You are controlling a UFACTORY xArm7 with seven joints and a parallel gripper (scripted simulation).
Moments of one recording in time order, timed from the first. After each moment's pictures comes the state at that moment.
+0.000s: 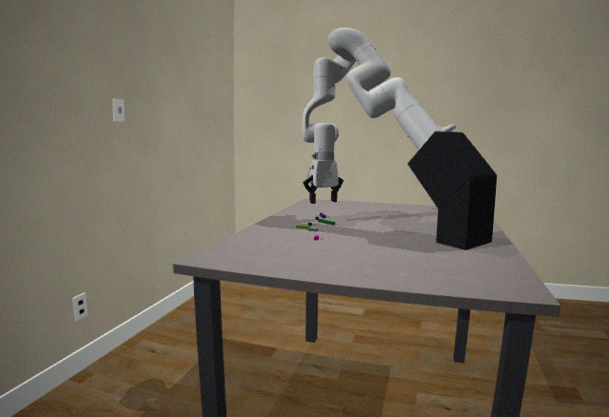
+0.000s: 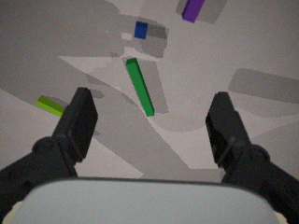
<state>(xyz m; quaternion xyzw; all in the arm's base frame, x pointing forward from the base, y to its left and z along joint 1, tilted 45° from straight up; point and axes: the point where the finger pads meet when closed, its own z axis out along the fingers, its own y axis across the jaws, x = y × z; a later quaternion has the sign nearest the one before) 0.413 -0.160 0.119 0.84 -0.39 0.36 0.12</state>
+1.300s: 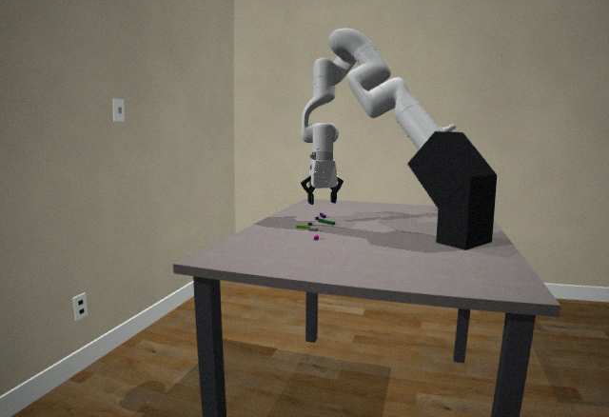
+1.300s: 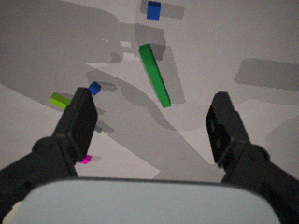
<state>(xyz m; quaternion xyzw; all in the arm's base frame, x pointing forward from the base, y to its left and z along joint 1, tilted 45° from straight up) 0.417 -0.142 0.109 0.82 -0.43 0.37 0.10</state>
